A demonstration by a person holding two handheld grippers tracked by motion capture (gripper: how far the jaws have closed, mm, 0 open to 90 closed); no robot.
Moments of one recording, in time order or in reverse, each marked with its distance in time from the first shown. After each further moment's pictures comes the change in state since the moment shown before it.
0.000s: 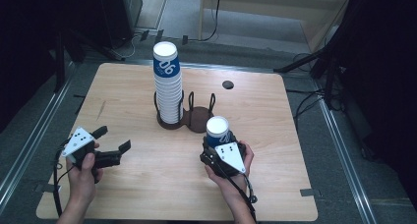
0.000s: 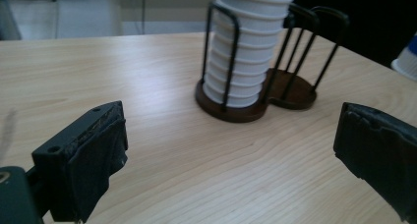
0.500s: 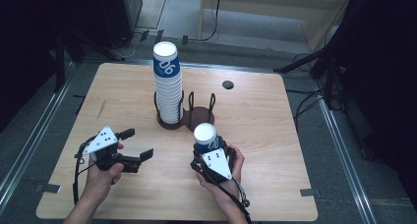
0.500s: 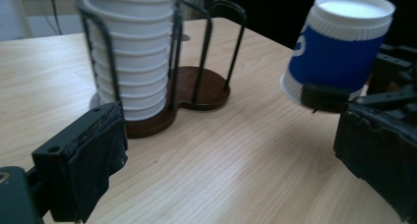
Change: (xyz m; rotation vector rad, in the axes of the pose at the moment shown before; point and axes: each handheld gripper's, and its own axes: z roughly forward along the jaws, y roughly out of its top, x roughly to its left) left arm -0.043 0.014 0.023 0.049 -0.232 0.049; right arm 0.027 -0.013 -0.002 0.020 0.034 -0.098
